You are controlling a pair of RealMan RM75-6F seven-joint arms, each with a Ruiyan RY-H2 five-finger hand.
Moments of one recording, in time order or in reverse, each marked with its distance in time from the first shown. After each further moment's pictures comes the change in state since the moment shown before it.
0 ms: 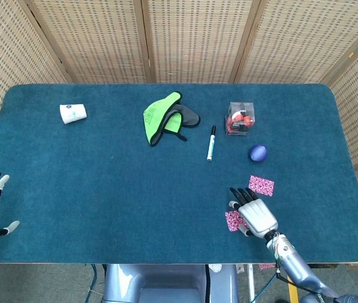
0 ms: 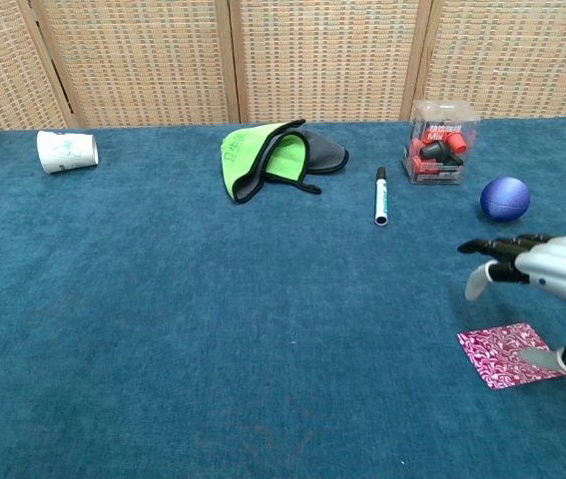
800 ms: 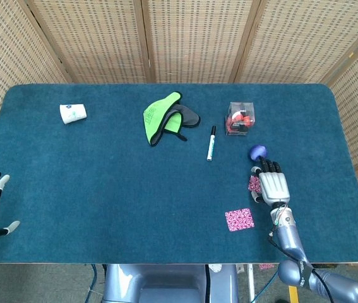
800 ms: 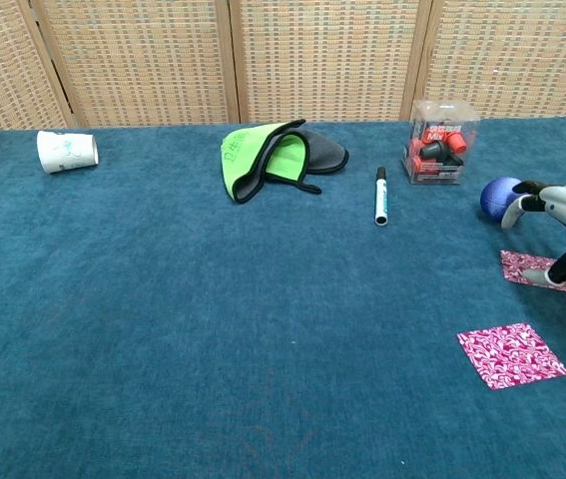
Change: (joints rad) left arm -0.001 0.001 0.000 -0.002 -0.002 -0.003 0.000; right arm 0.046 -0.176 0.221 0.243 0.404 0.006 -0.073
